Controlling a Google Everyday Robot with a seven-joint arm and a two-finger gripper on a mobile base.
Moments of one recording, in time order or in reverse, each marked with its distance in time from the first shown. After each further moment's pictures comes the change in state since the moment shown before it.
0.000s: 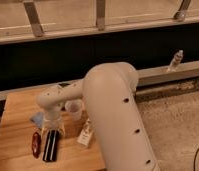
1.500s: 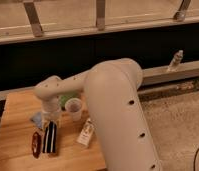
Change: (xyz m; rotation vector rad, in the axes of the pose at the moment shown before) arm -0.022 -0.003 -0.057 0.024 -0.072 -0.041
